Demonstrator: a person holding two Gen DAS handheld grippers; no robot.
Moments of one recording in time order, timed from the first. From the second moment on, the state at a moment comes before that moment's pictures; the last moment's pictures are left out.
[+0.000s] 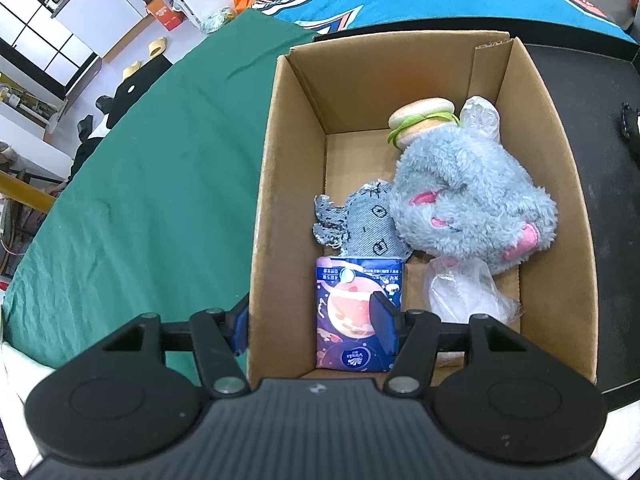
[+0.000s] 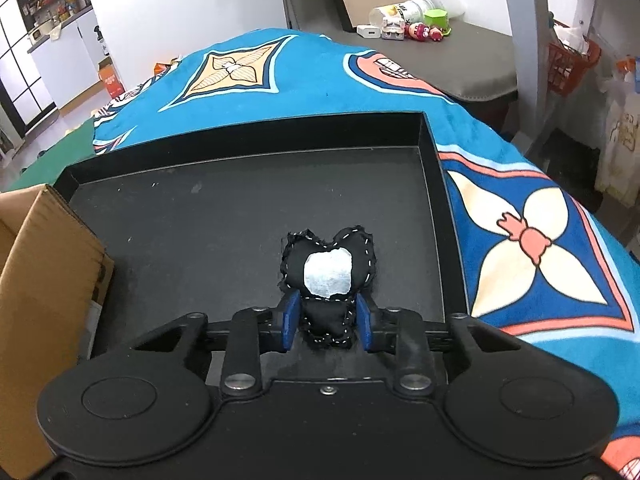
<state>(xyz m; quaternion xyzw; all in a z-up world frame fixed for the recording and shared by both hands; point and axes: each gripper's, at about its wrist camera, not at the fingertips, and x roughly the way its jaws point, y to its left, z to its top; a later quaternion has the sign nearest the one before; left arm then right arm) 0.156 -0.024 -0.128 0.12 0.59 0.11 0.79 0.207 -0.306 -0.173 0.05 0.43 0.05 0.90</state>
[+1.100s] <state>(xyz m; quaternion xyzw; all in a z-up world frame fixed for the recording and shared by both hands) 0.138 0.005 -0.104 0.03 0.54 0.08 0.83 0.160 -0.261 -0.103 0.02 0.39 0.08 0.92</state>
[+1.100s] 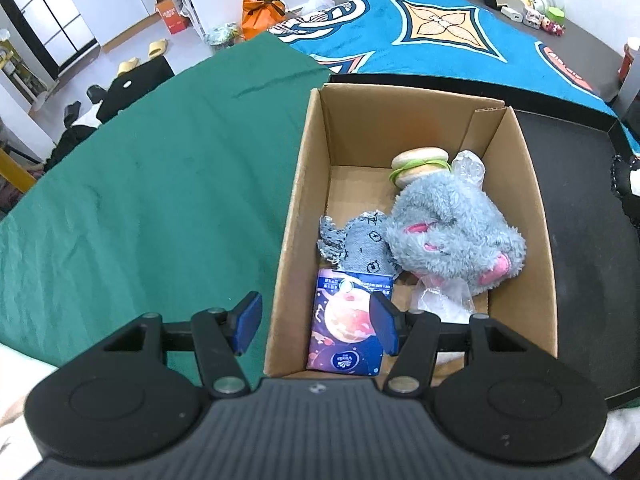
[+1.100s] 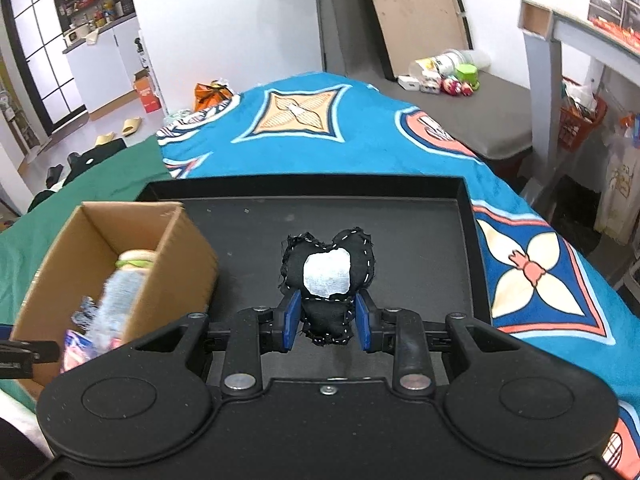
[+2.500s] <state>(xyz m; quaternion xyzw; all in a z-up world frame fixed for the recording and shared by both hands) 0.139 0.058 -0.124 -0.09 0.57 0.09 0.81 0.147 -0.115 -0.057 -0.07 0.36 0.19 0.91</state>
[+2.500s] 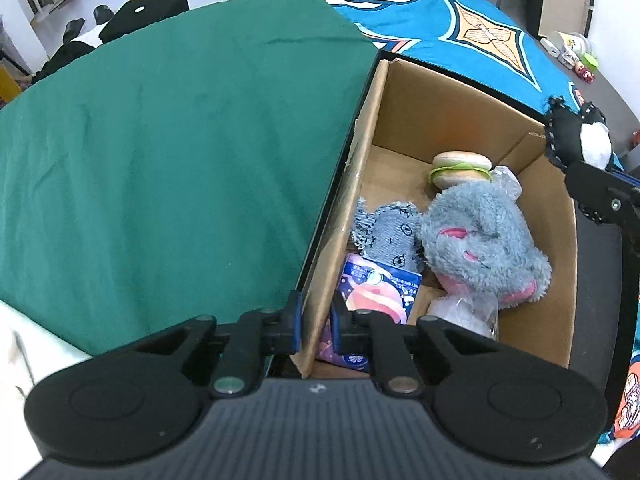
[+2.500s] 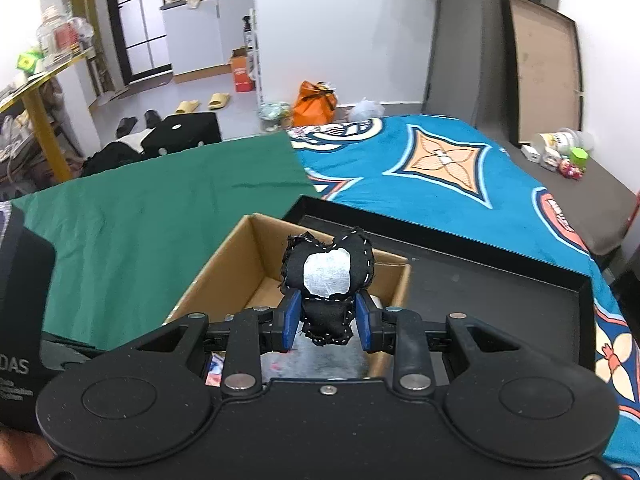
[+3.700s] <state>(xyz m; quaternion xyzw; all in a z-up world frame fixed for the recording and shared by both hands) 0.122 0.038 -0.084 -0.06 0.52 0.06 0.85 0.107 -0.196 -0.045 0.00 0.38 0.17 0.91</state>
